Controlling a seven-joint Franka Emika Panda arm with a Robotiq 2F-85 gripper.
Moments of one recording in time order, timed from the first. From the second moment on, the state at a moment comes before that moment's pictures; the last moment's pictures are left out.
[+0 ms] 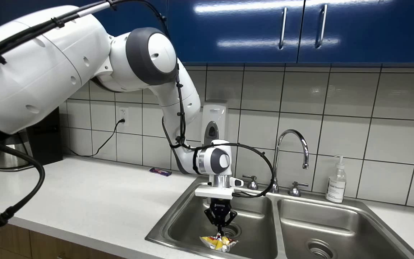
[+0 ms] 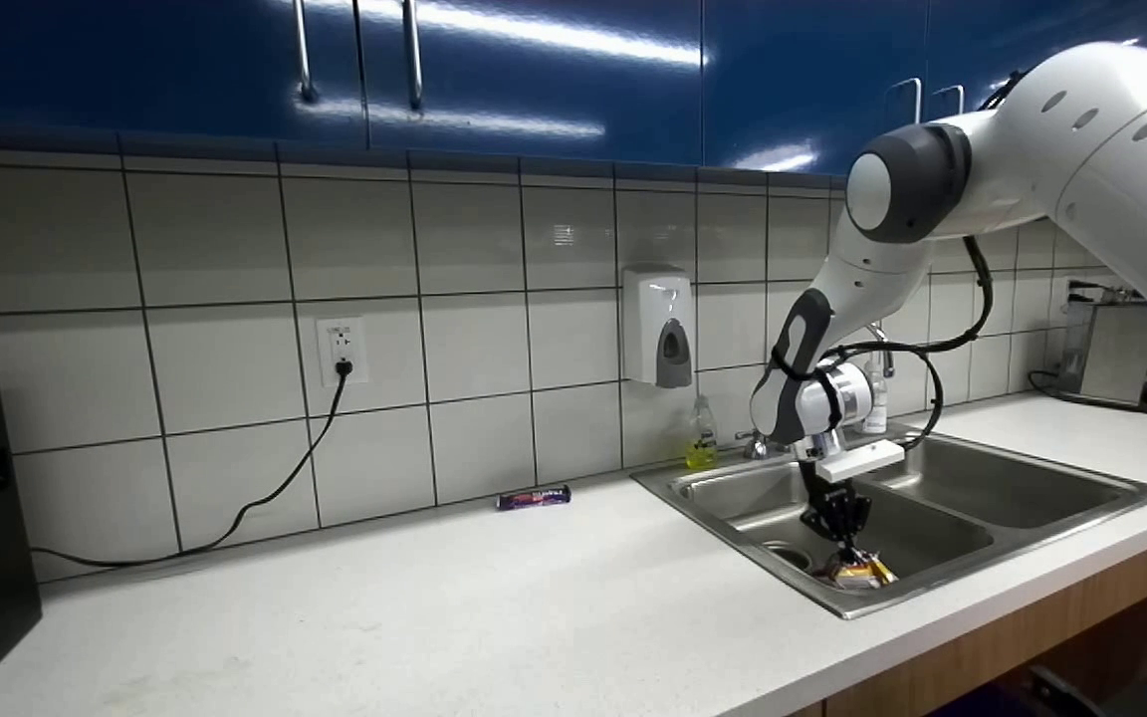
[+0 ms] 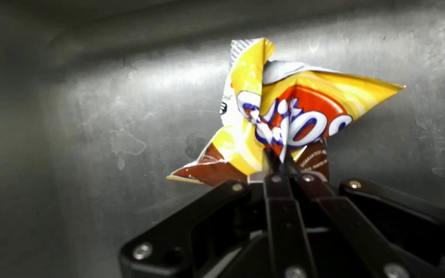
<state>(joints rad) -0.20 0.83 -0.18 -1.73 -0.12 2.34 -0.16</state>
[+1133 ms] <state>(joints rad) -0.19 0.88 -0.18 -1.69 -0.12 2.34 -0.15</state>
